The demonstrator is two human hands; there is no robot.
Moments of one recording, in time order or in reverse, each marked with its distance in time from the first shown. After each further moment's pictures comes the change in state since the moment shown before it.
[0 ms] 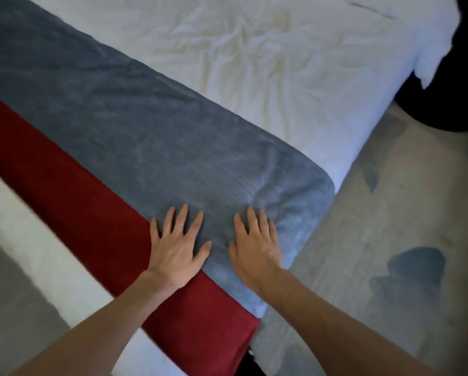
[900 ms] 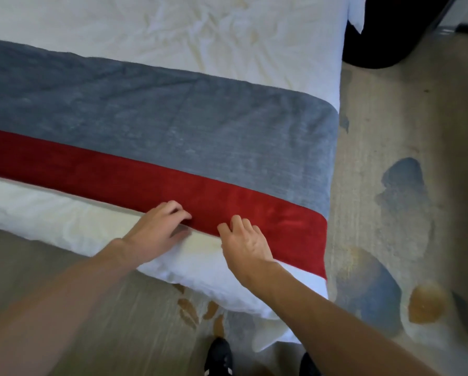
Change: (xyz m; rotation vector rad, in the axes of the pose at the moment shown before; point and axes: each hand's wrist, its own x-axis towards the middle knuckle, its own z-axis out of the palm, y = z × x) left_hand -0.043 -0.225 -0.050 -0.111 -0.148 0.616; right_hand -0.072 -0.242 0.054 0.013 0.077 0.157
